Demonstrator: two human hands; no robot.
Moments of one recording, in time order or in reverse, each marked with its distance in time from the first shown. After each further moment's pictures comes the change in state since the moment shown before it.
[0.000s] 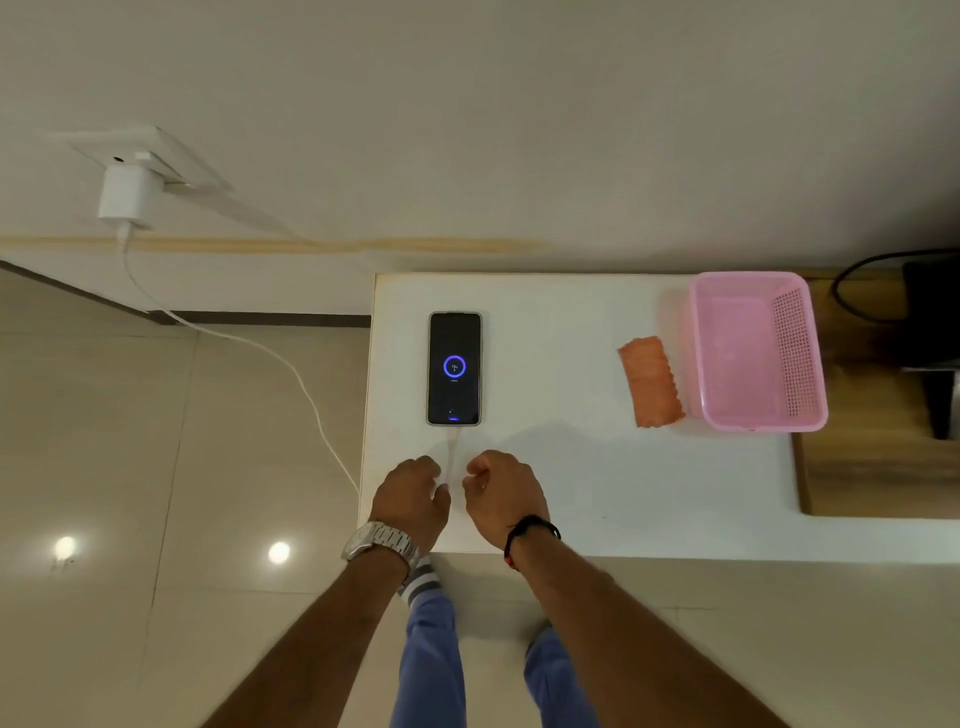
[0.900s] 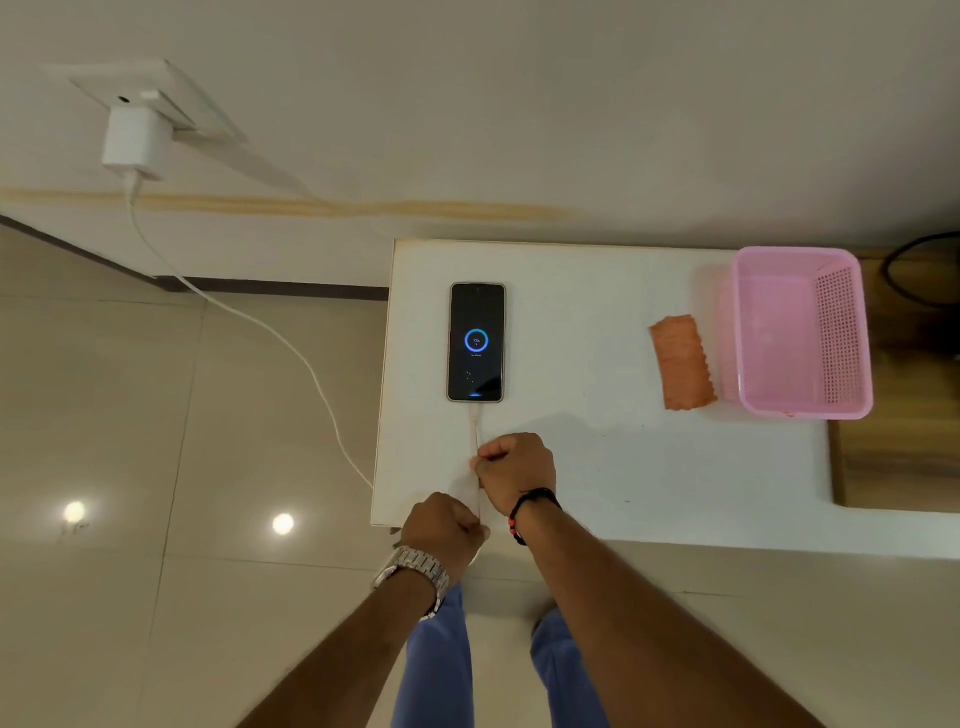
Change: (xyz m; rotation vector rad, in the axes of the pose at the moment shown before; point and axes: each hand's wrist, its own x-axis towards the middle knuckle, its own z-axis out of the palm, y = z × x) left_hand -0.027 -0.018 0.049 -0.049 -0.258 -0.188; right_hand 0.019 0.002 0.024 0.290 0.072 0.181
